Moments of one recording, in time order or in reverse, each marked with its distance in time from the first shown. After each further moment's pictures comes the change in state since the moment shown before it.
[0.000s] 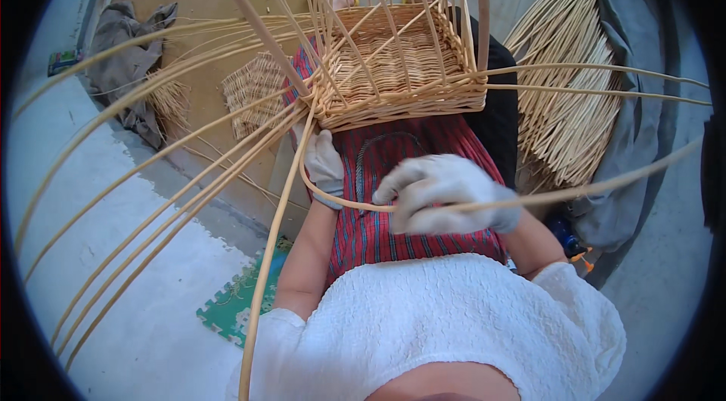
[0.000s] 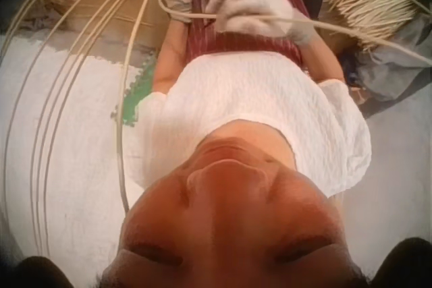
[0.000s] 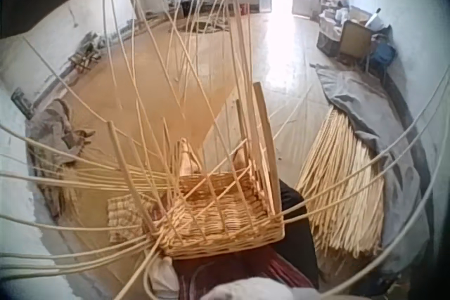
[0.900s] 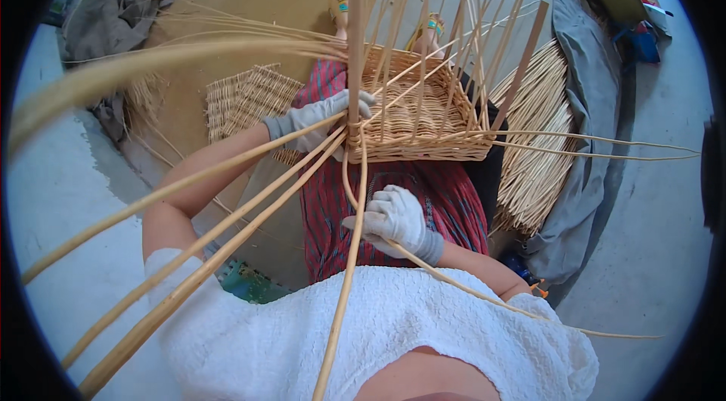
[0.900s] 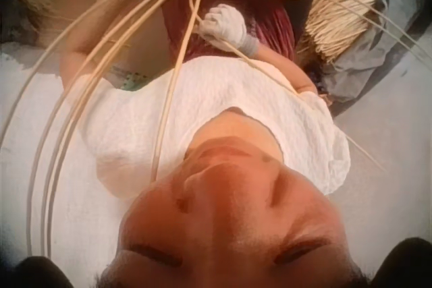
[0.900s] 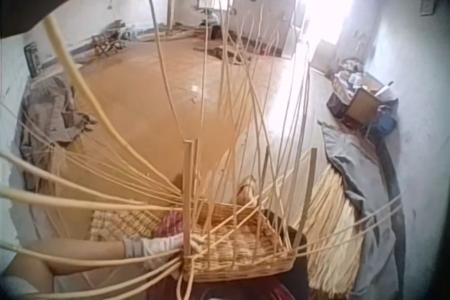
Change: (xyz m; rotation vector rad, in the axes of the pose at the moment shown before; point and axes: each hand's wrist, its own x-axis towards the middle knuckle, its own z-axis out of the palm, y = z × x) left_hand 0.178 0.087 -0.039 -0.122 -1.343 0.865; right_hand 0.074 0.049 0.110 -0.877 0.097 0.009
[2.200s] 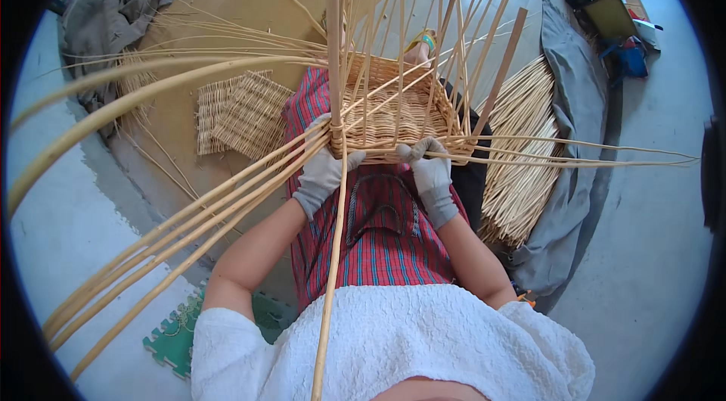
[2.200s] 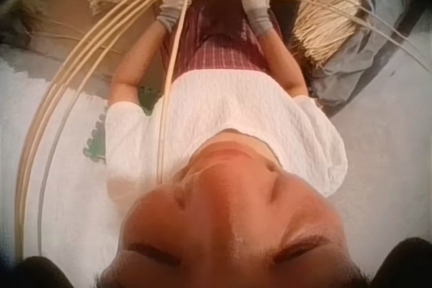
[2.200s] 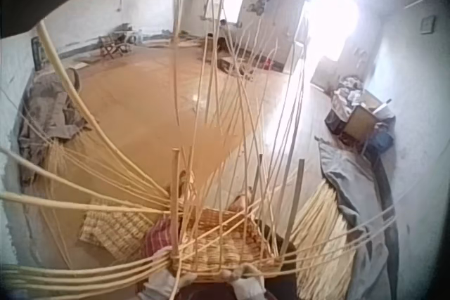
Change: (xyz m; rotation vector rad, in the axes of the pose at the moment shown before) left_hand 0.003 0.000 0.155 -0.285 1.154 -0.297; right_hand -0.038 0.110 0.007 0.655 0.652 0.913
